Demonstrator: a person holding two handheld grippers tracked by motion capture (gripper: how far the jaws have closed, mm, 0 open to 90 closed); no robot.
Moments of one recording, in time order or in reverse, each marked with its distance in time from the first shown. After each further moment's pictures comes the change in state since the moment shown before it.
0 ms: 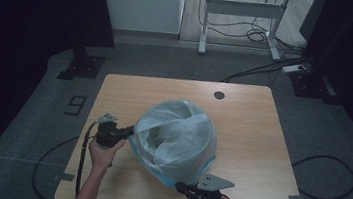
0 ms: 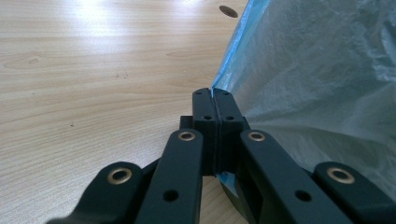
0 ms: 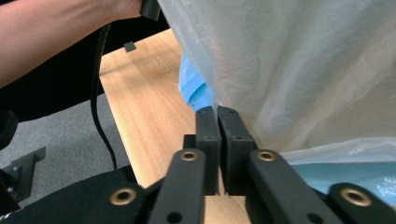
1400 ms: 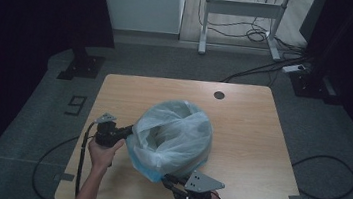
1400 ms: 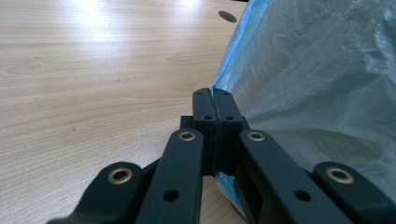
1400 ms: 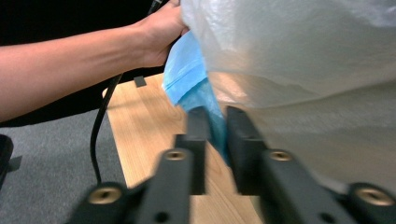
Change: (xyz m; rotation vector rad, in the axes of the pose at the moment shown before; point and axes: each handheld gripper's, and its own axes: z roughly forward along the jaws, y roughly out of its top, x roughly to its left) left arm 0.001 0.000 -0.002 -0.018 -0.003 0.003; right arm 0.029 0.038 0.013 -0.105 -0.007 -0.148
